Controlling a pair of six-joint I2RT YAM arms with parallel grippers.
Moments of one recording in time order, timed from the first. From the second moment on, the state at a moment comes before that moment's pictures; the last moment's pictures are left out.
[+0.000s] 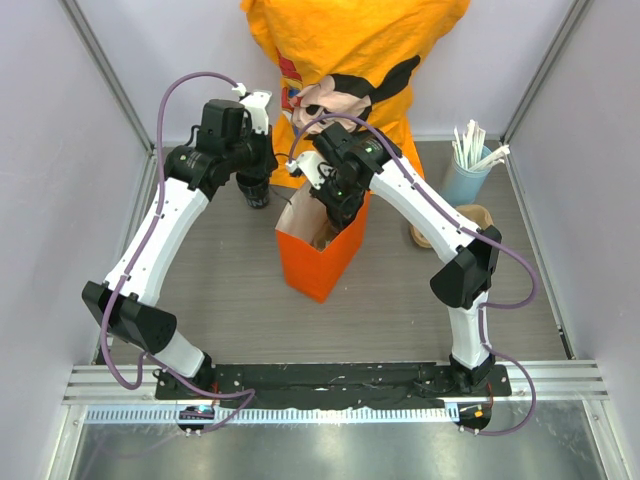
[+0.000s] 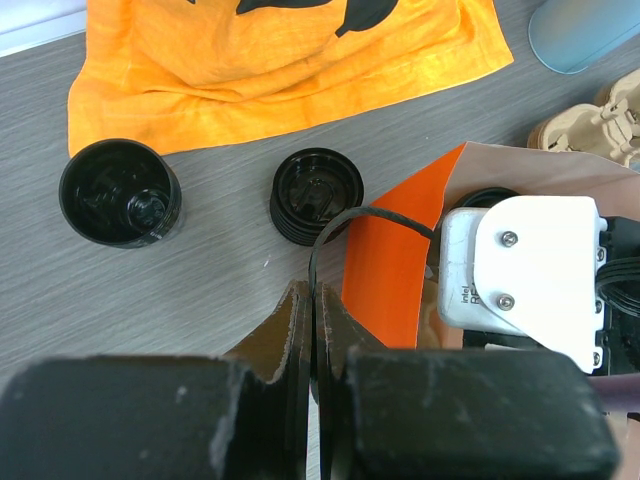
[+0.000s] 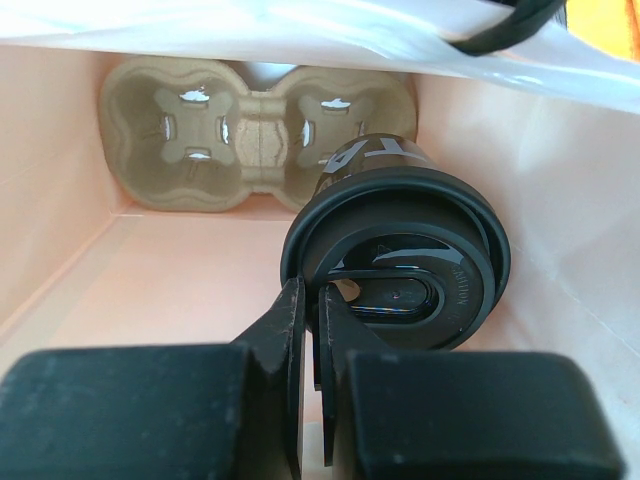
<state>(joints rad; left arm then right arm) -0.40 1.57 1.80 -0.79 0.11 -0.12 0.71 2.01 2.20 -1.32 -0.07 -0.37</state>
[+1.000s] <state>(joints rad) -0.40 1.57 1.80 -0.79 0.12 -0.12 0.71 2.02 2.20 -1.31 -0.08 -0.39</state>
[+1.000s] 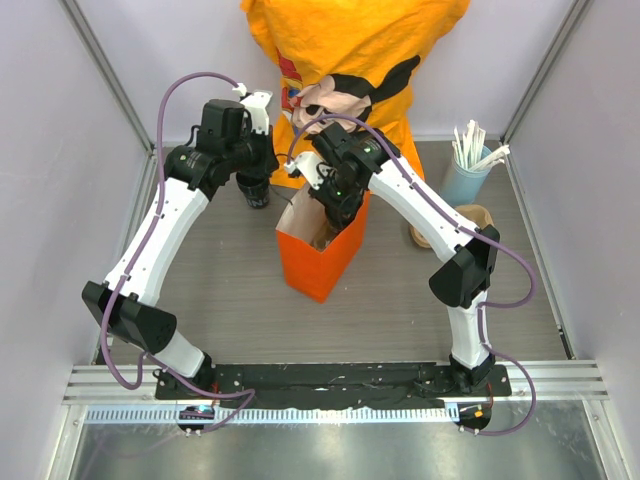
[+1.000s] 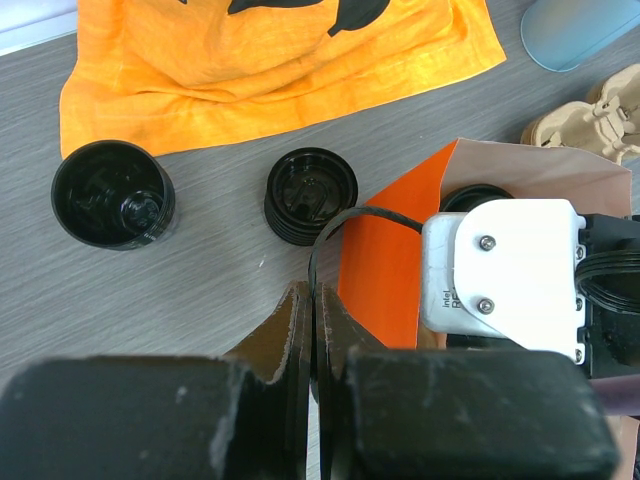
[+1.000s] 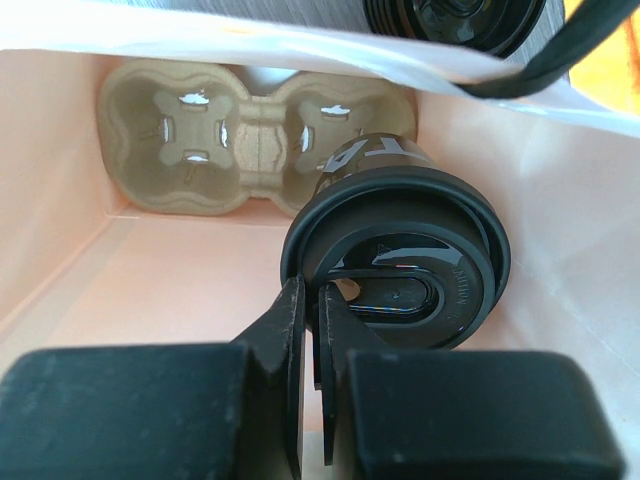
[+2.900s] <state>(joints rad) -0.40 1.57 1.80 -0.79 0.13 -0.12 0.67 2.02 2.11 -1.21 -0.14 -0.39</state>
